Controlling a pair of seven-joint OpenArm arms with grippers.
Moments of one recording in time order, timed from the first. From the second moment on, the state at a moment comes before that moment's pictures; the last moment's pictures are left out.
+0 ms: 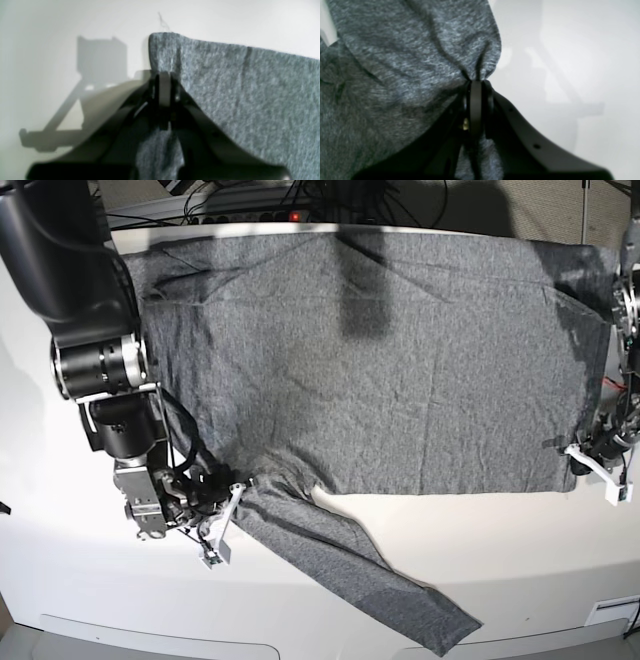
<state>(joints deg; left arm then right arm) -35.9 -27.3 -1.0 15.0 -15.6 -28.1 8.1 46.5 10.8 -14.9 19.3 5.9 24.3 -31.7</state>
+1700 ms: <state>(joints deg) 18.7 -38.1 -25.5 80.7 -46.8 -32.3 29.2 -7.8 25.2 8.3 108.1 27.0 20.2 -58.3</state>
